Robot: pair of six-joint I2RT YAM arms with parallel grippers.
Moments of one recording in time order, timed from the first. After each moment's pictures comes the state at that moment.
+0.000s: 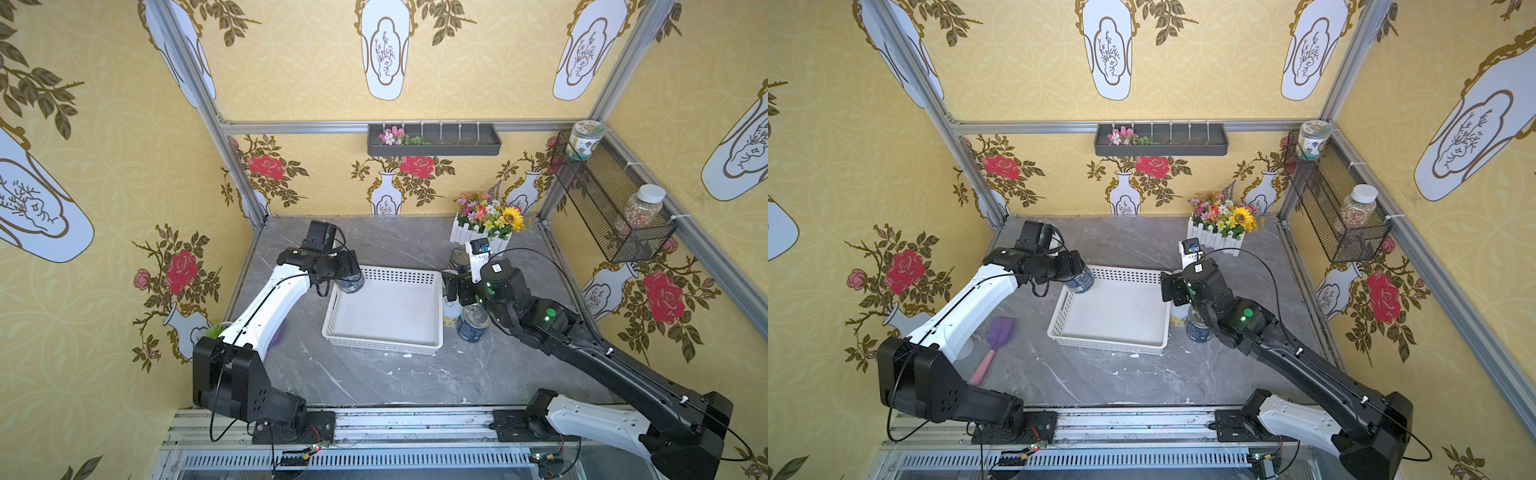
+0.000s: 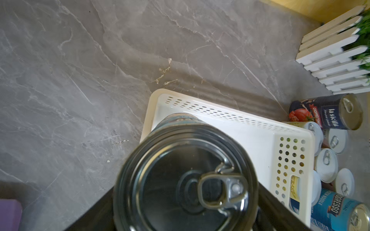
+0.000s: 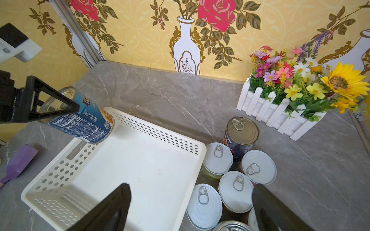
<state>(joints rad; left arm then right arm) -0.28 1.48 1.27 -0.78 0.06 -0.45 0.75 1.05 1.00 -0.45 0.37 0.25</state>
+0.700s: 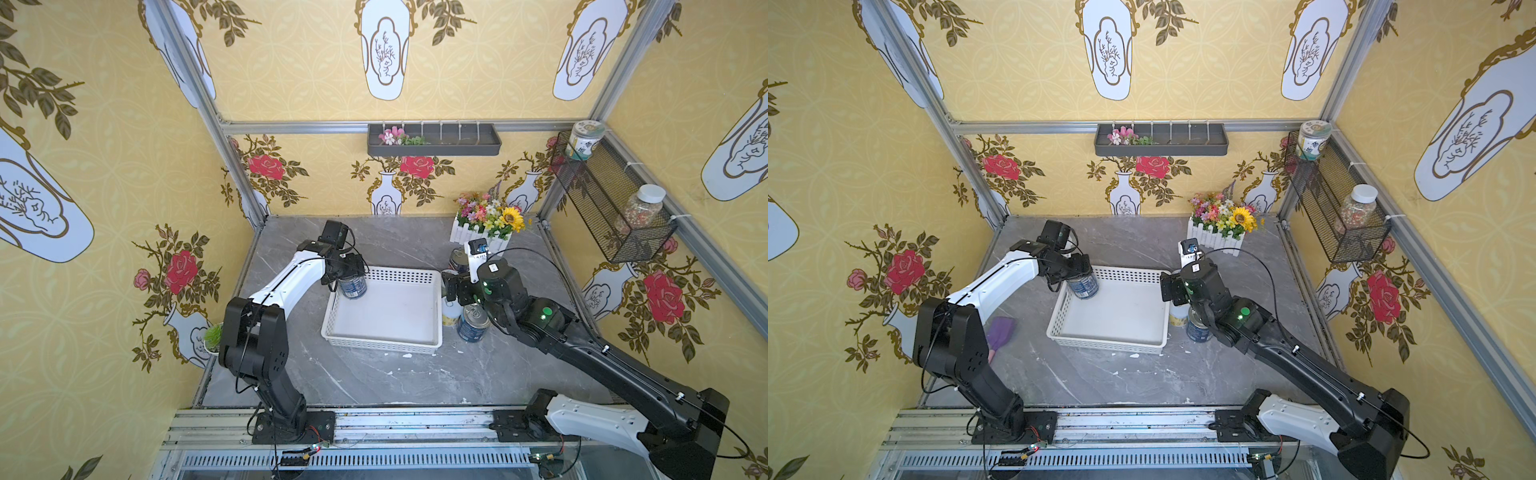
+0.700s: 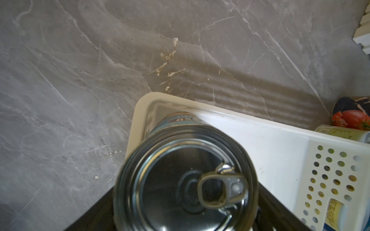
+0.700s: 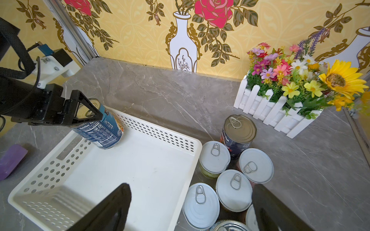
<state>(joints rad) -0.28 1.71 1.34 -0.77 0.05 -0.44 0.75 1.06 1.00 -0.45 0.39 0.25</state>
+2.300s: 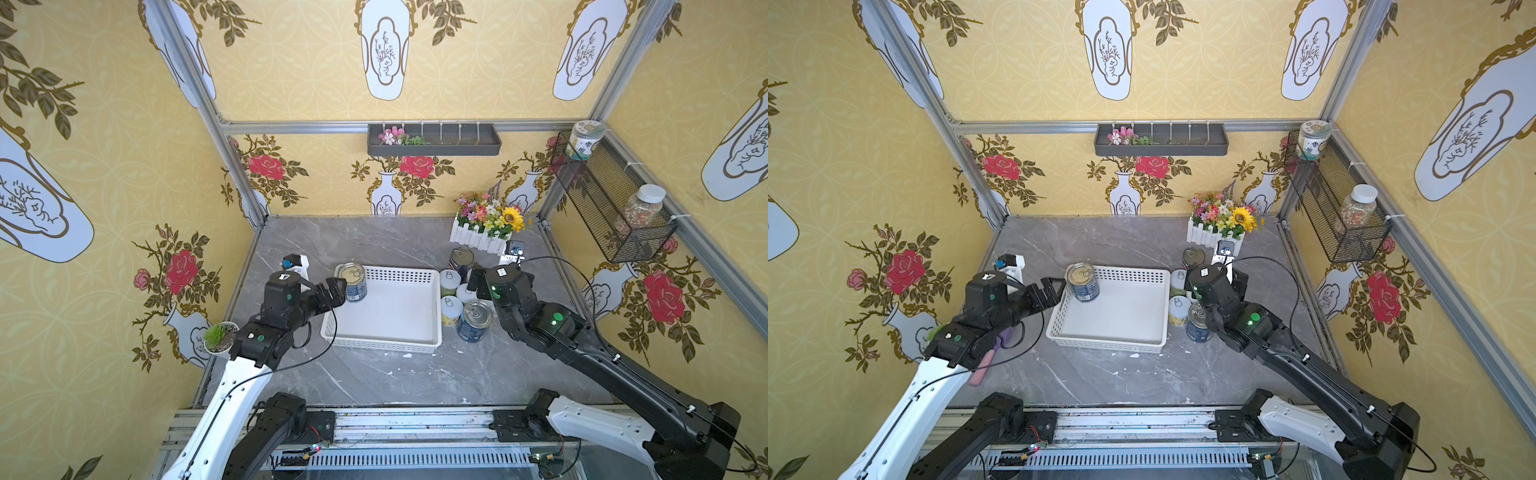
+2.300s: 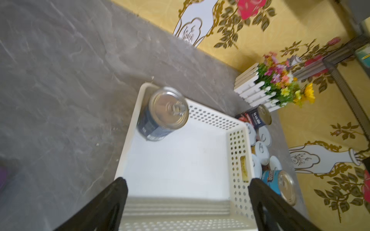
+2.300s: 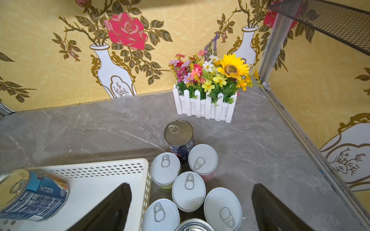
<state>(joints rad) -0.27 0.76 0.79 -0.64 0.09 -0.59 0.71 1.00 0.96 -0.54 0.74 0.49</state>
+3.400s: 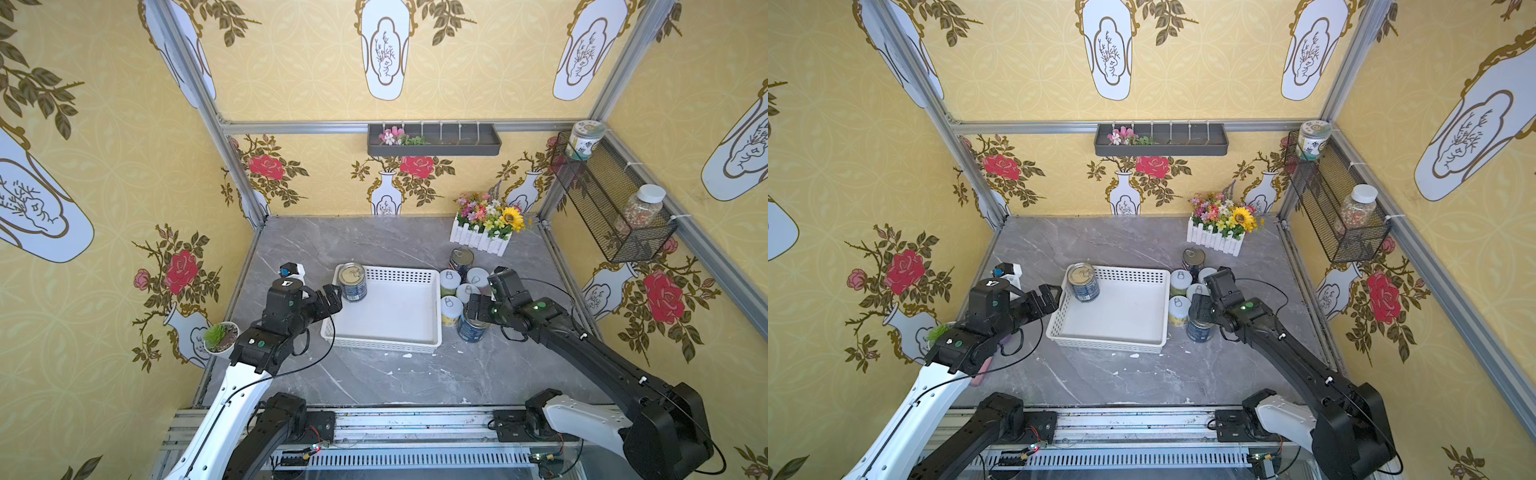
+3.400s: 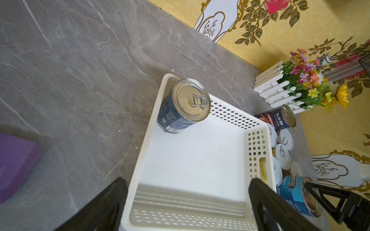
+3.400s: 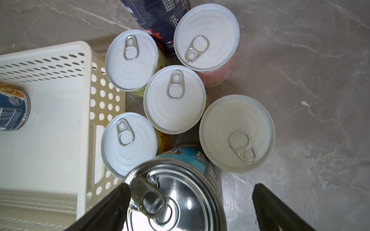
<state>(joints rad) -0.28 0.77 0.78 -0.65 0.02 -0.59 0.42 1.12 0.76 -0.64 0.11 0.52</state>
